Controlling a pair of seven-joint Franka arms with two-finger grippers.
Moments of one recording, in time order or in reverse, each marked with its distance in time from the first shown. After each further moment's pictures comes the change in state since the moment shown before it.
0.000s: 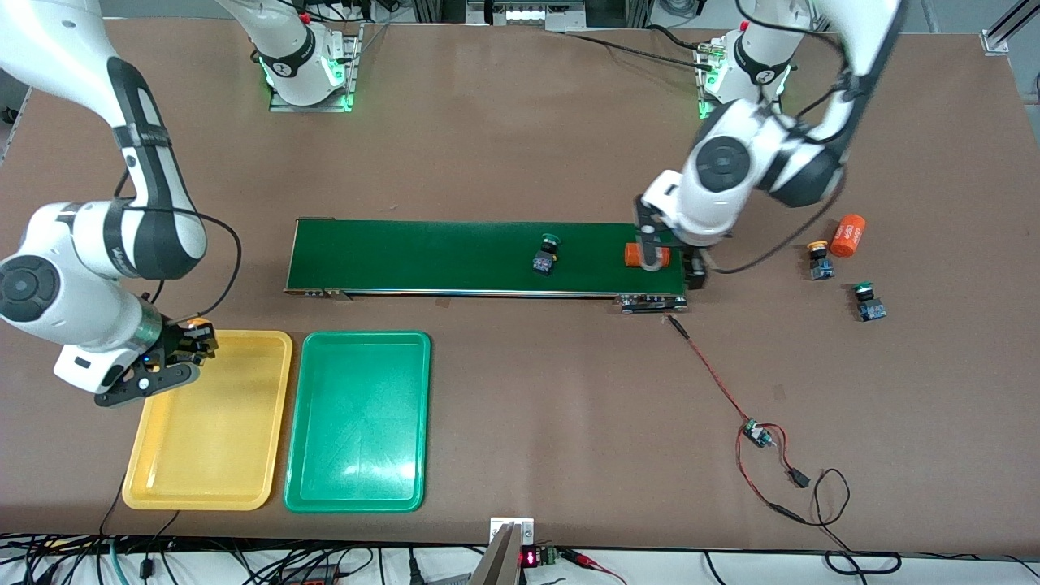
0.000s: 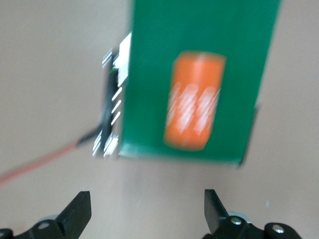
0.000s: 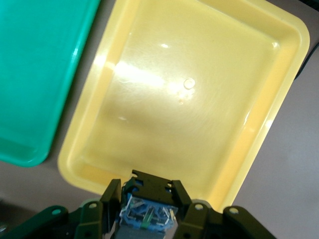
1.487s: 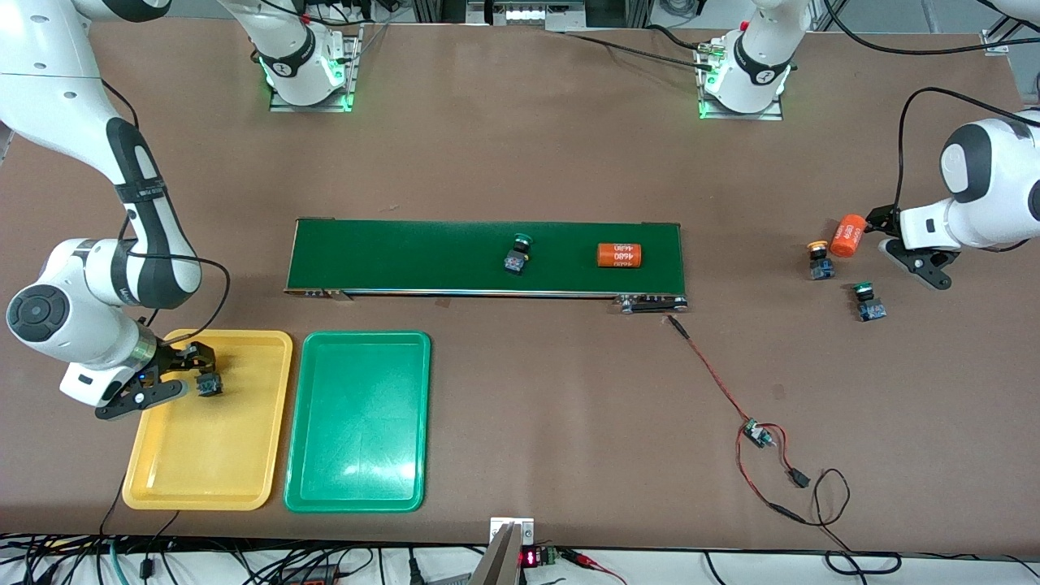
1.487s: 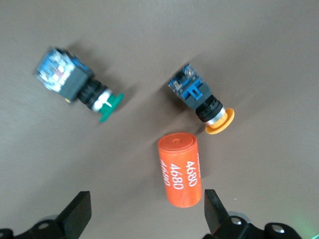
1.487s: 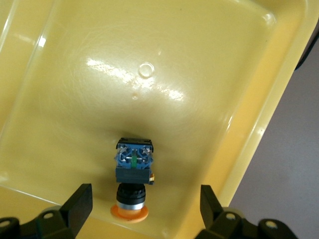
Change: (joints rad) left arm 0.633 0.044 0.104 -0.141 -0.007 0.029 -0.023; right arm -0.101 0.133 0.004 -0.001 -0.020 0.180 -0.083
